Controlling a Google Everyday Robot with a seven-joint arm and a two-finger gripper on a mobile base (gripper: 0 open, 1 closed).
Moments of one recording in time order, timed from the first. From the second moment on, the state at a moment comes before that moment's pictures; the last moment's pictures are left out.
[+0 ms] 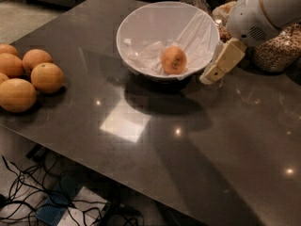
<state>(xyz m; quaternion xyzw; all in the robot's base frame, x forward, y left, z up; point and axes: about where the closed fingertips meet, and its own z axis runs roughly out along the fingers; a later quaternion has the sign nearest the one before) 0.556 -0.145 0.974 -0.59 0.72 0.05 0.36</state>
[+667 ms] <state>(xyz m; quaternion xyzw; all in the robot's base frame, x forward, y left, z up) 0.597 -0.118 0.969 -0.57 0.71 0.10 0.41</state>
